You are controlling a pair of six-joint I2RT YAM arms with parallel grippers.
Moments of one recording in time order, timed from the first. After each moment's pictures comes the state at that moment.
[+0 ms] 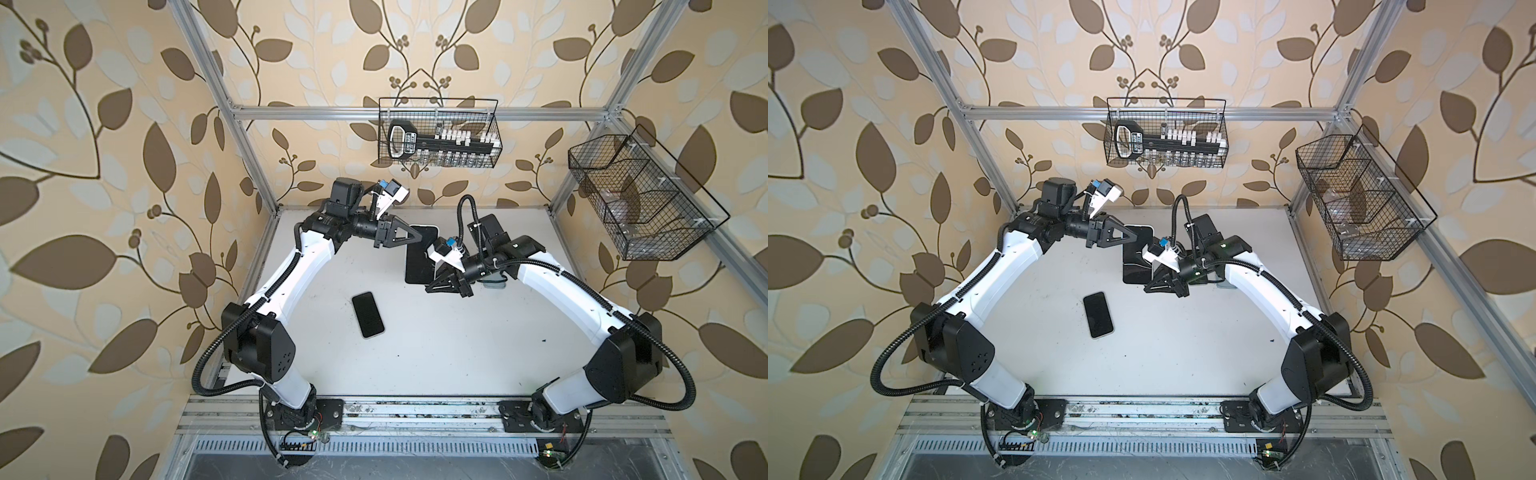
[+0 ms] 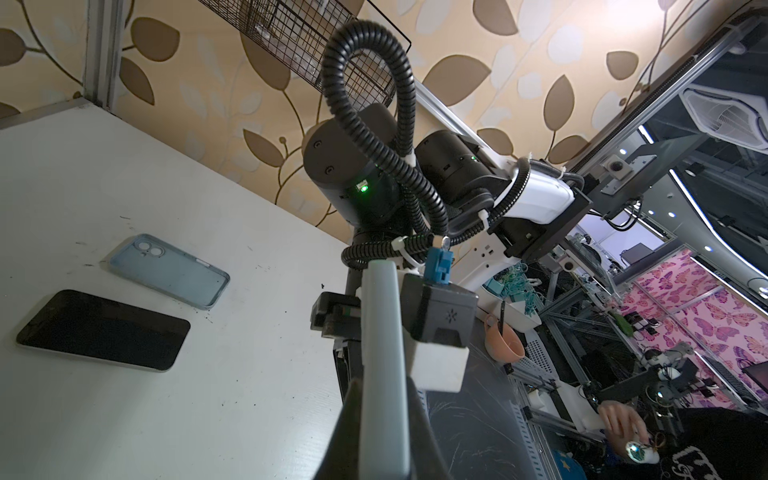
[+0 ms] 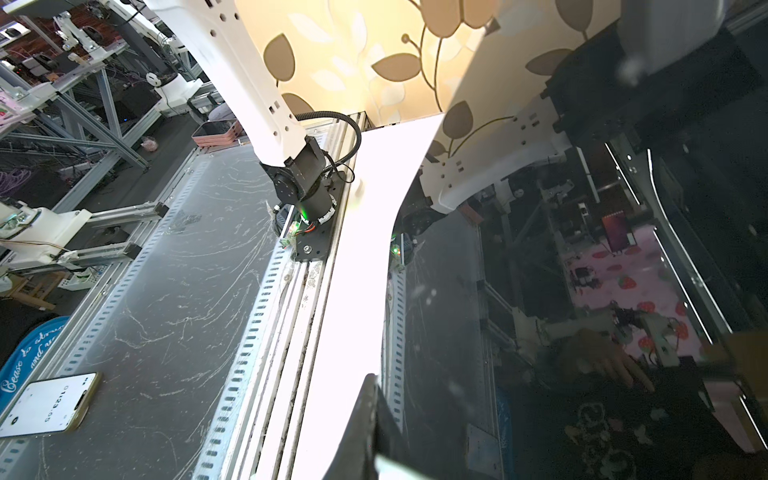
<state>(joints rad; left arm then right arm) -0.33 1.61 1.58 -0.45 1.36 -0.12 0.45 1.54 1.36 -0.84 -1.00 -0.69</state>
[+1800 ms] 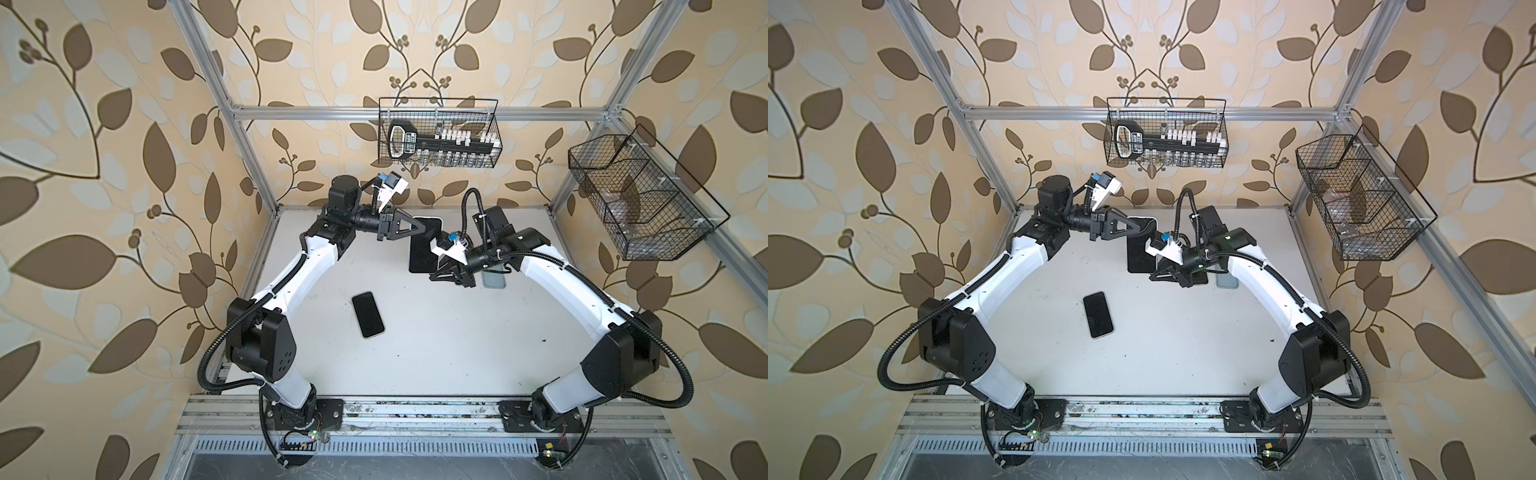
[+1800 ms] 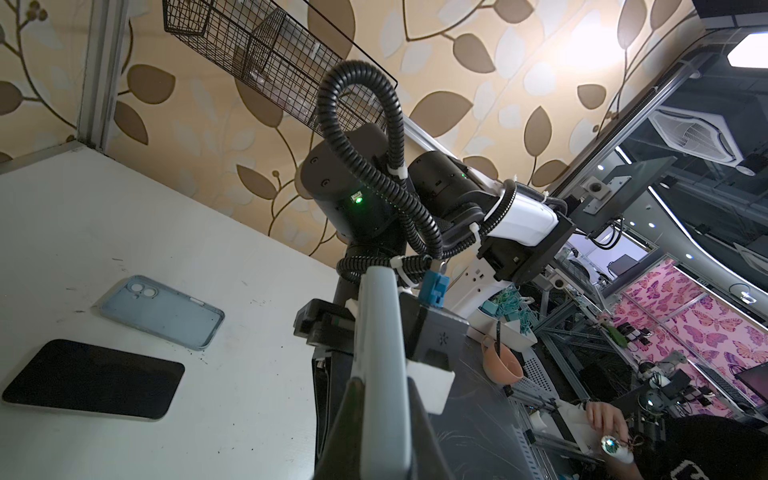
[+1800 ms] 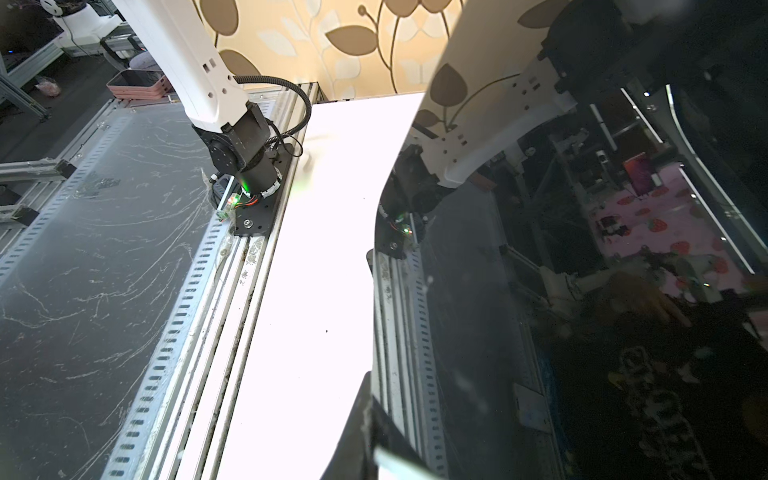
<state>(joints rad) -0.33 1.61 1.48 0.06 1.38 -0.50 0.40 1.56 1.44 -0.88 -0.87 -0.80</state>
